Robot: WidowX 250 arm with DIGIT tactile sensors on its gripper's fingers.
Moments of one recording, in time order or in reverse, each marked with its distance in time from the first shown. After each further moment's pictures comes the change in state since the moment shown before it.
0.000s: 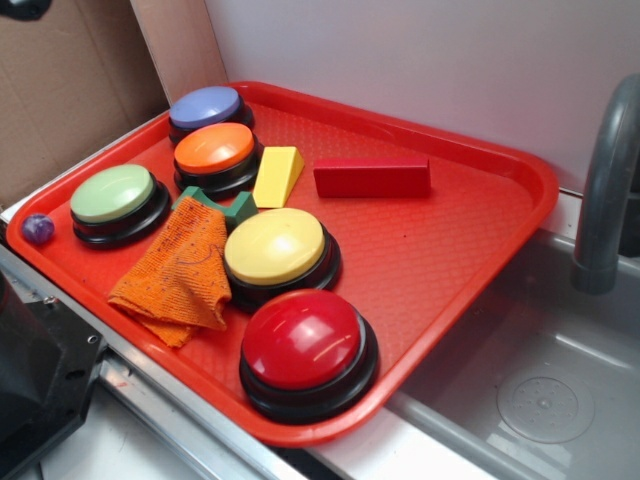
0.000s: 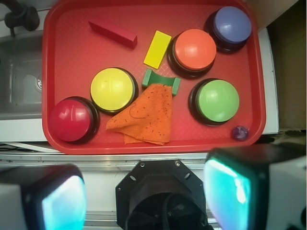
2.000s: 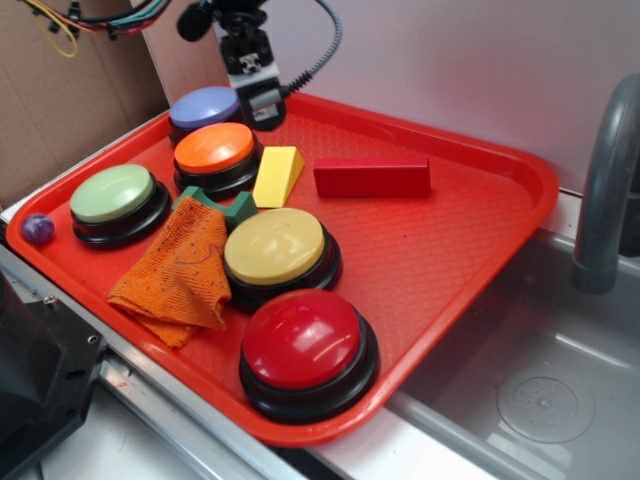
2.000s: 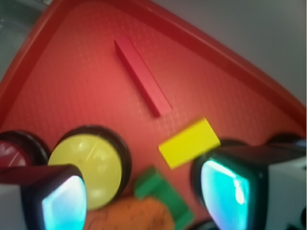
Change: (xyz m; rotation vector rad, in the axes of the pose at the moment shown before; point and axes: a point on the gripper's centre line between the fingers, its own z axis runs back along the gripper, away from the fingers) arm 0.129 -0.016 -0.121 0.034 -0.052 -0.593
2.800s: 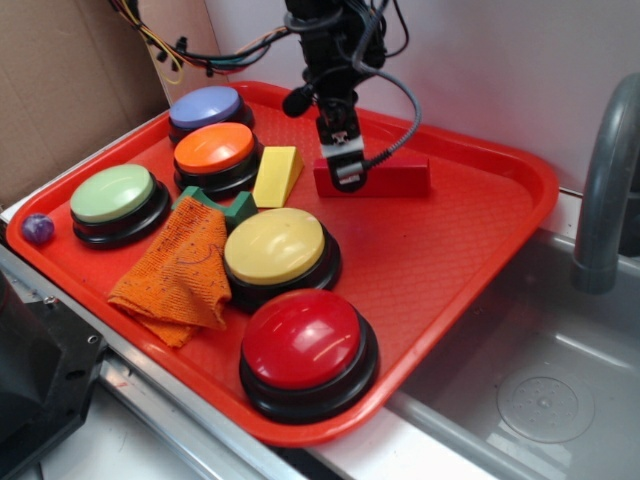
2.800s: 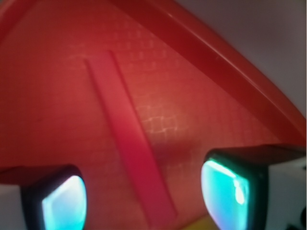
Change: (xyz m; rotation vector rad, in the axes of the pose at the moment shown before) arm 0.040 0.012 -0.084 -0.014 0.019 -0.124
